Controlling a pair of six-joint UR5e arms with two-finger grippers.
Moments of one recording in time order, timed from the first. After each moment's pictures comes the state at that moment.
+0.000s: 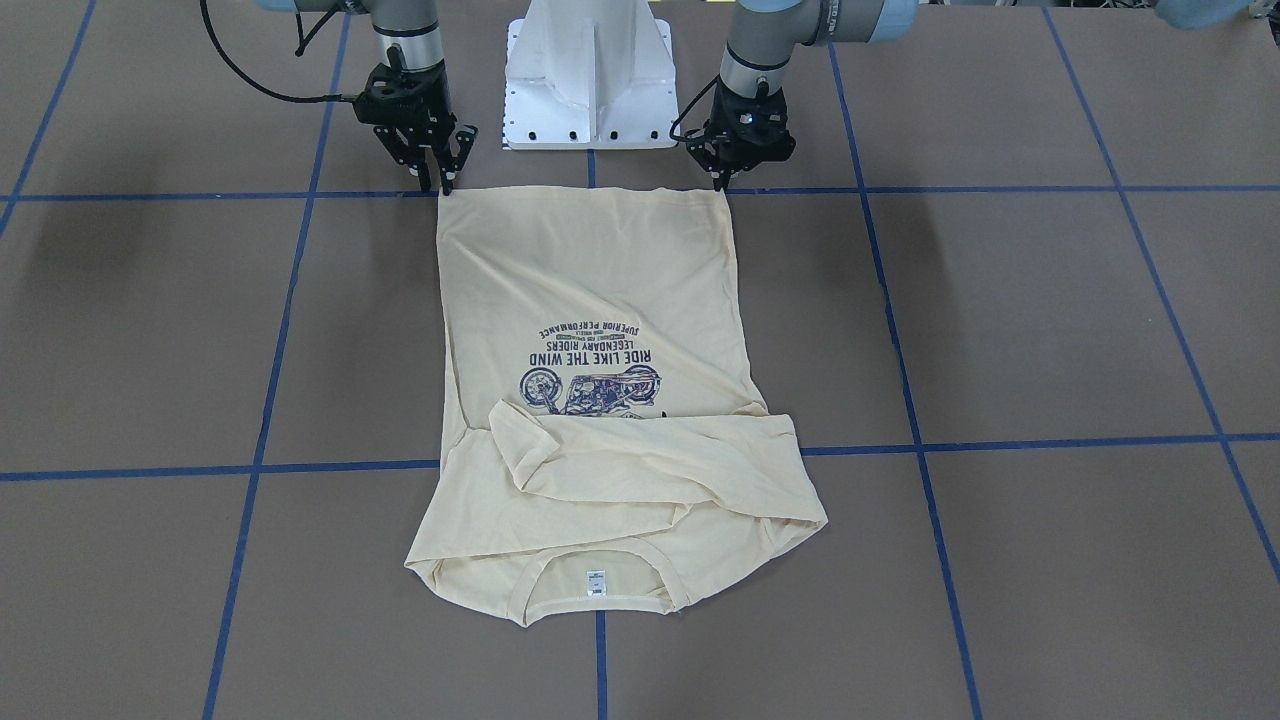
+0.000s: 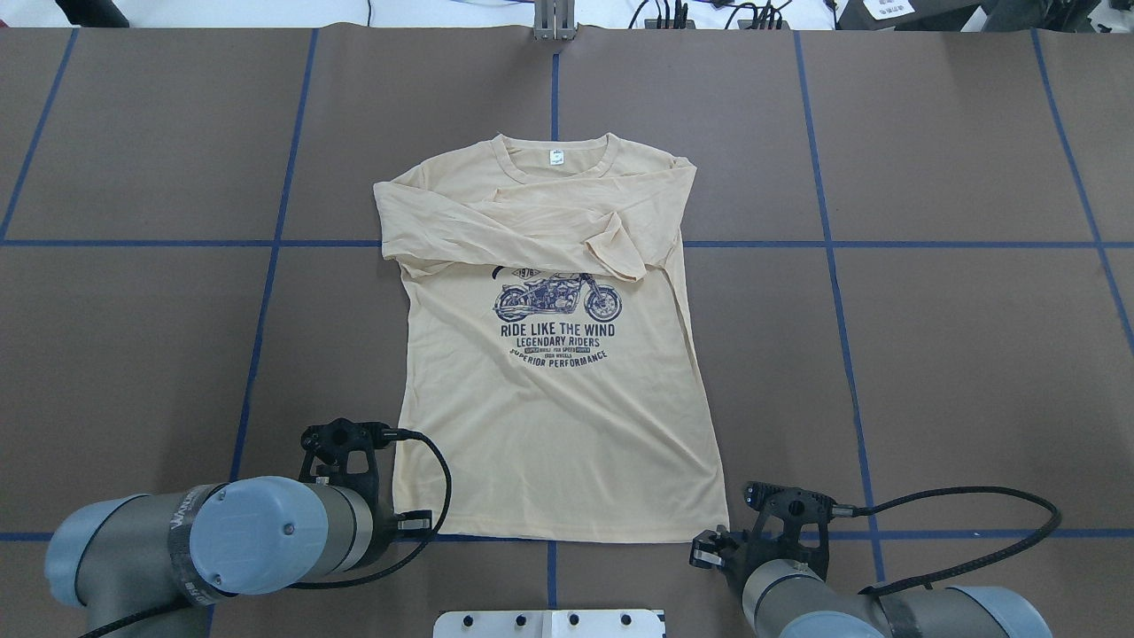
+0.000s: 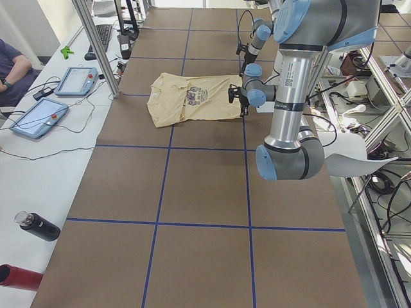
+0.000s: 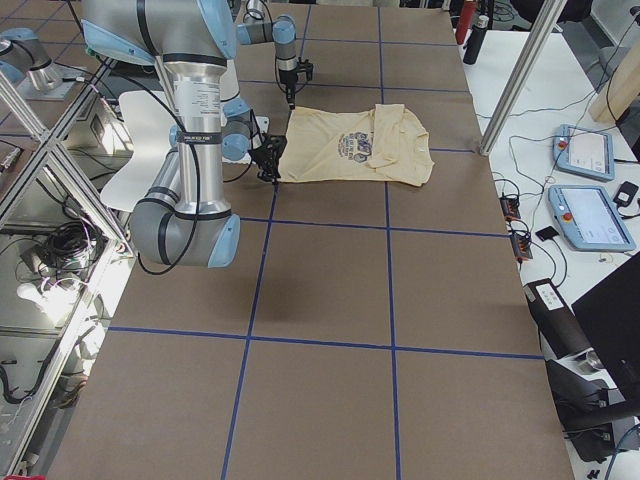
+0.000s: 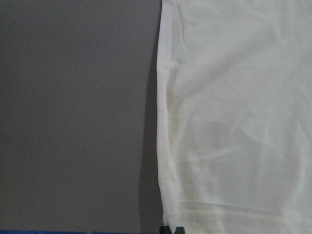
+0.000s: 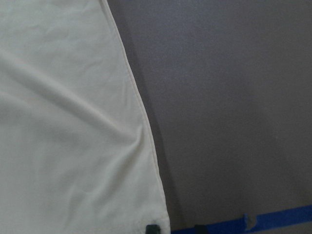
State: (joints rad) left arm -0.17 -1.83 -2.03 -1.72 -1.63 -1.51; right arm -0.03 -1.45 2.08 -1.47 1.22 1.79
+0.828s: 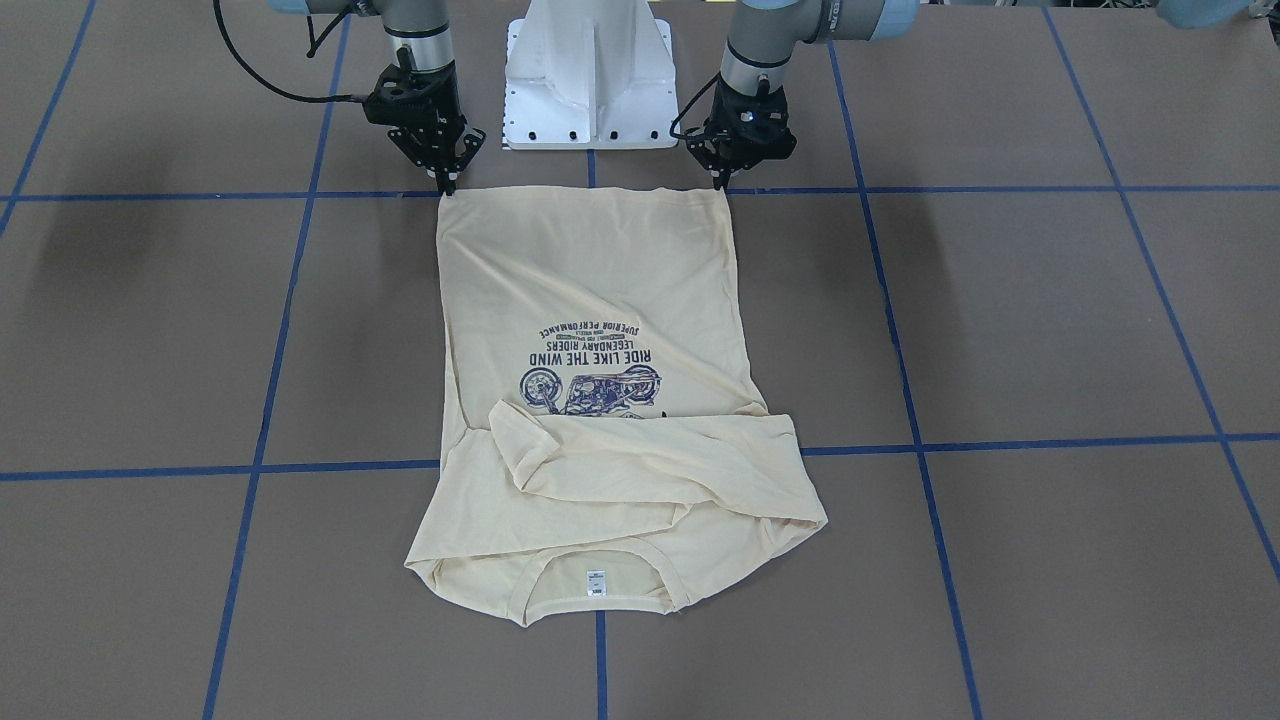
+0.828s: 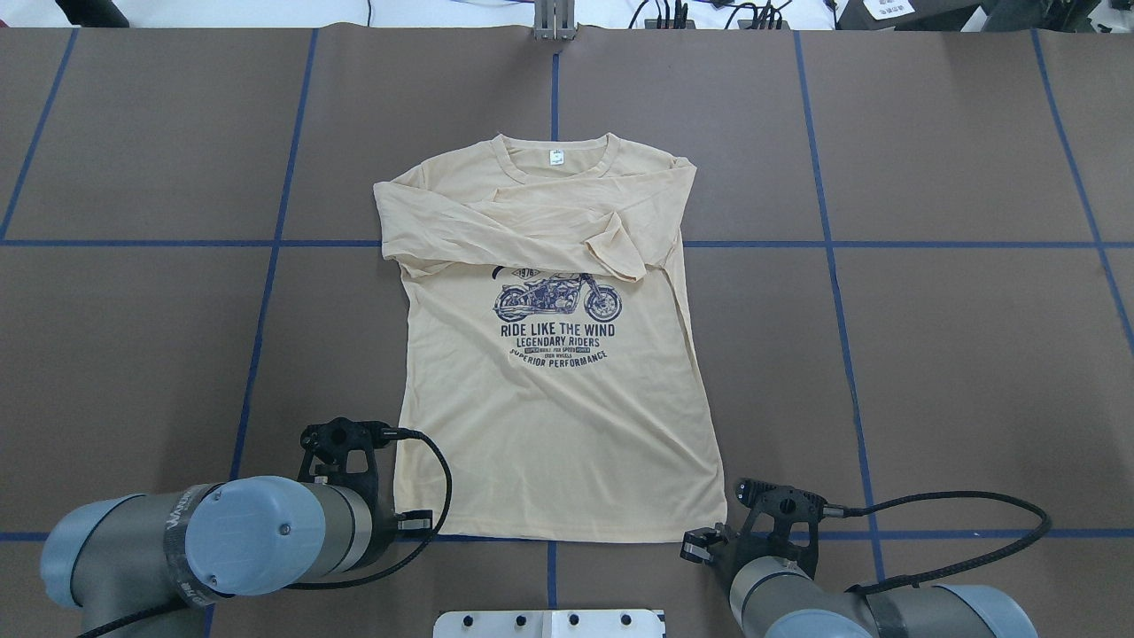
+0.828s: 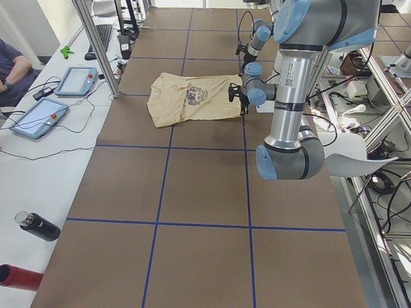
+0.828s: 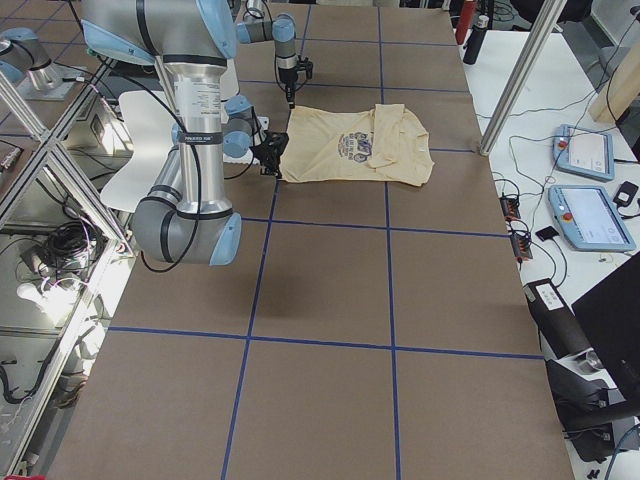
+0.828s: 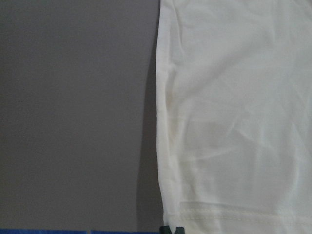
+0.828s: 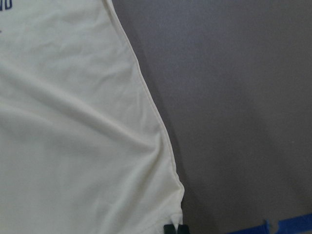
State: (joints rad) left arm -0.17 -1.83 -2.06 -1.71 -1.63 -1.50; right arm -0.01 -1.43 2.09 -1.47 1.22 1.83
